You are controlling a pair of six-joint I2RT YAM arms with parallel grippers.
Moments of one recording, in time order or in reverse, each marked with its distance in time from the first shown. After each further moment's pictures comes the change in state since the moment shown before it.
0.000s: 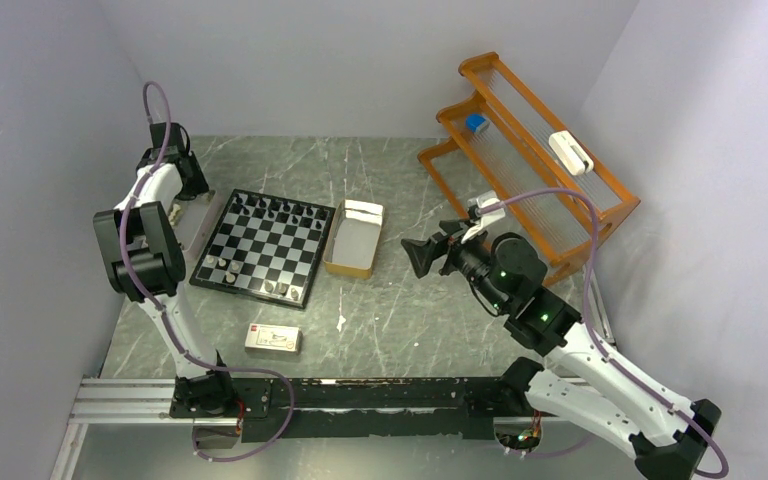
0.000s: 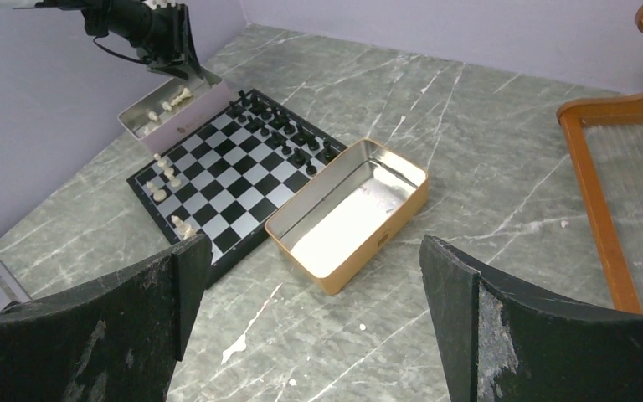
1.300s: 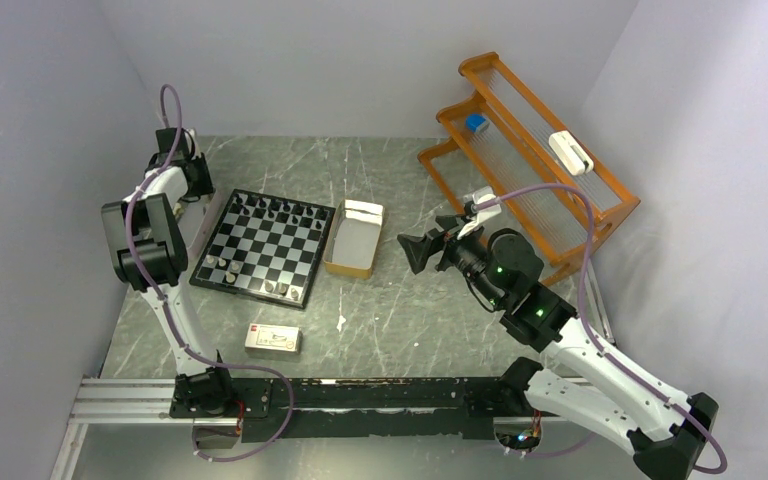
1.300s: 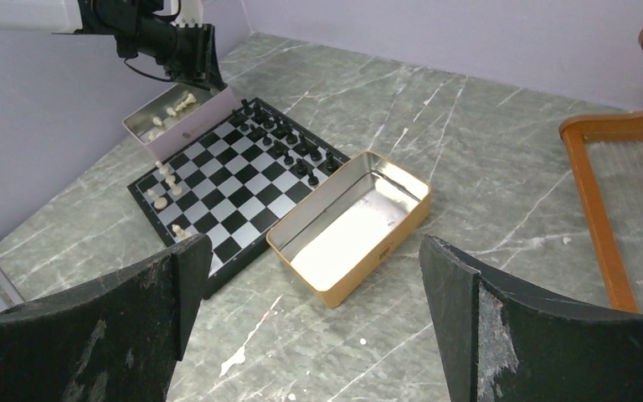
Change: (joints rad) left arm 0.001 0.102 0.012 0.145 0.093 0.151; right arm 0.000 0.046 0.018 0.045 -0.010 -0.014
